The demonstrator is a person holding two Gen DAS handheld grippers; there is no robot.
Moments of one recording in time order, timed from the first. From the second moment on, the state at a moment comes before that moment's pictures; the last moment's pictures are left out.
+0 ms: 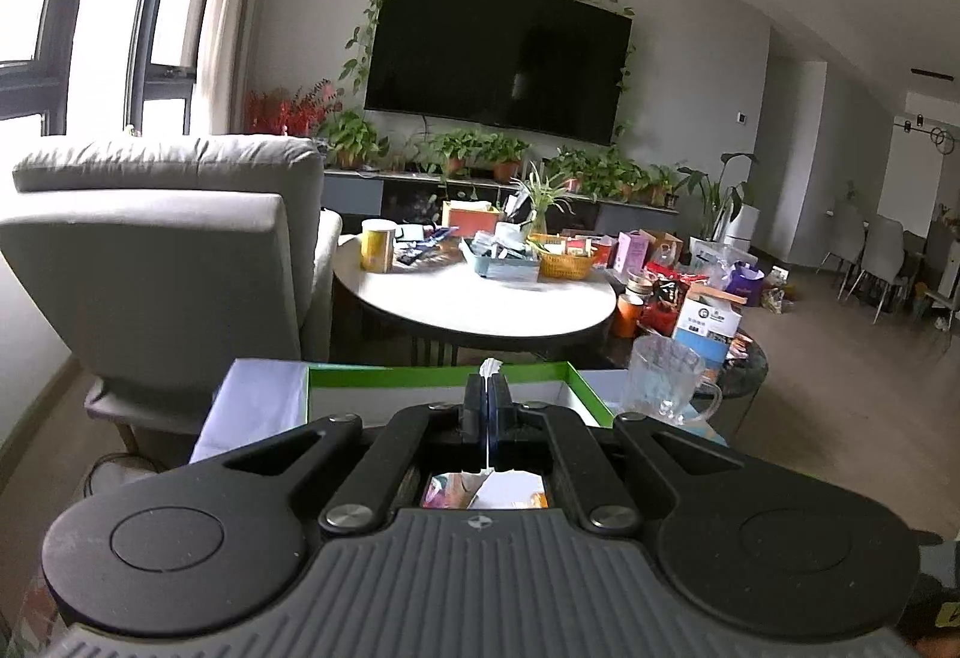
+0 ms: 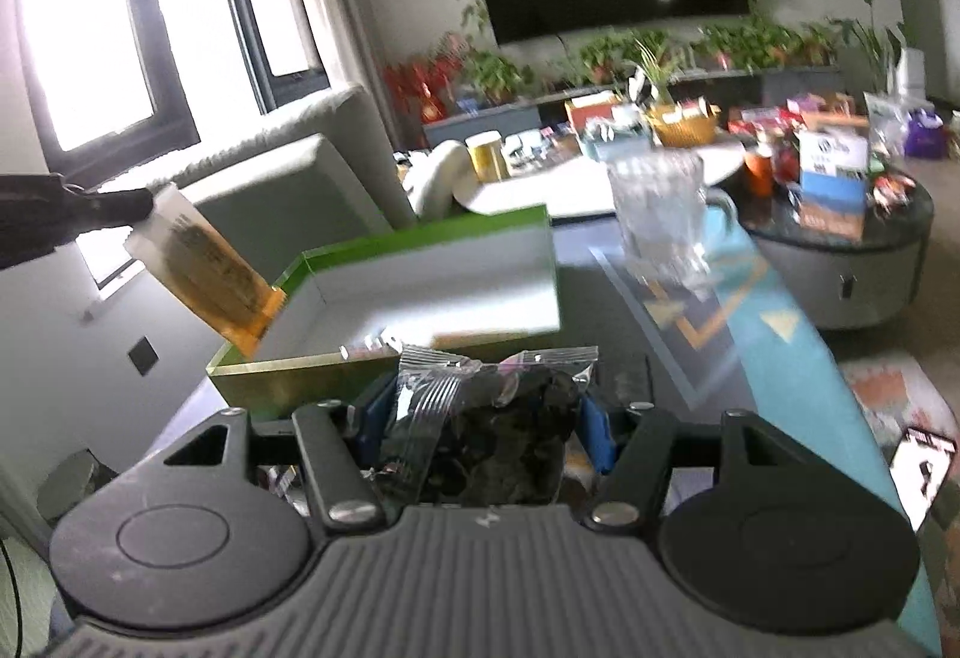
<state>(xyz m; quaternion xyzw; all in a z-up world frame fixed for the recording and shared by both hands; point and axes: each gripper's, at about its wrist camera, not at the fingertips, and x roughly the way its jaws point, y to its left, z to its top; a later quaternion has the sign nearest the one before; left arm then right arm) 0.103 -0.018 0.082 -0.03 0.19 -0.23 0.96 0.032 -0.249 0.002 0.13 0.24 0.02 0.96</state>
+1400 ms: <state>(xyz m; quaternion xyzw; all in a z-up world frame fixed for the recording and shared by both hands) 0.193 -0.031 0.023 0.00 0.27 -0.18 0.94 0.152 -0.225 -0.012 0.14 0.25 0.05 0.96</state>
